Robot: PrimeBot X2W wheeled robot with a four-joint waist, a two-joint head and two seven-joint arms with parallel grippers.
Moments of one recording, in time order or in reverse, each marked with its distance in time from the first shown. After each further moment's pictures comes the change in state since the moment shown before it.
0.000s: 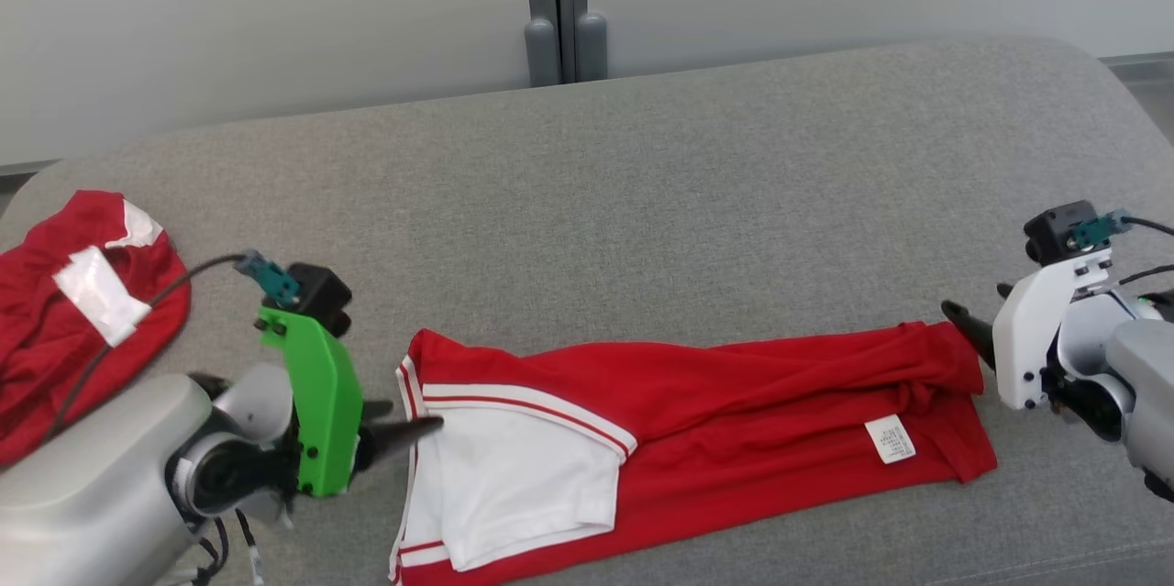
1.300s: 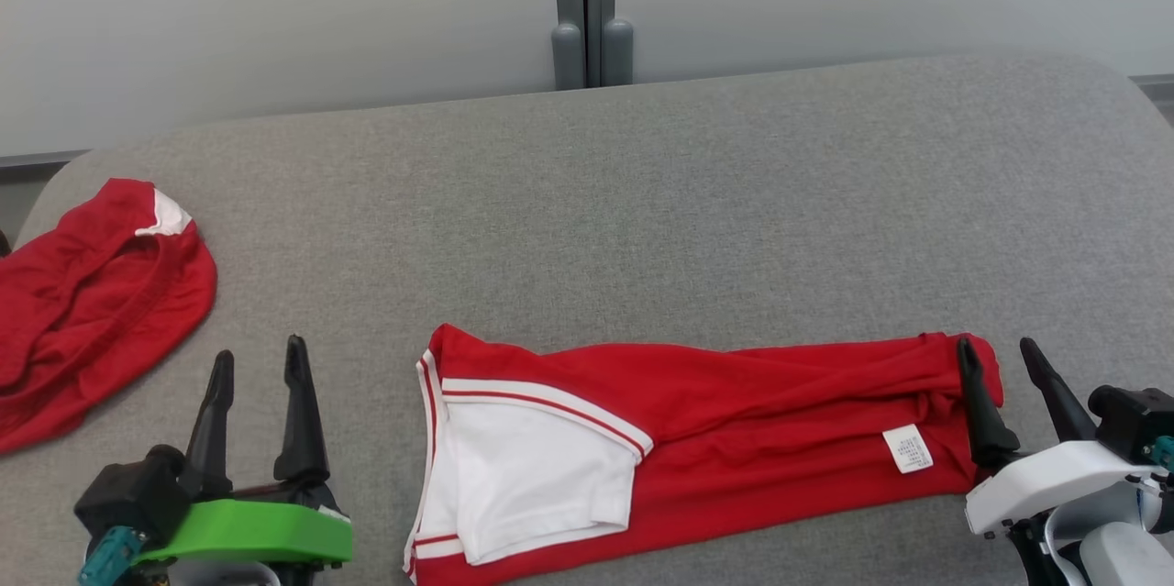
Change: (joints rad) left arm 0.754 -0.450 0.965 -0.239 0.842 0.215 -0.886; right arm 0.719 0.362 -1.121 -0.505 -0.699 0.000 -0.357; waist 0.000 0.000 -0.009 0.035
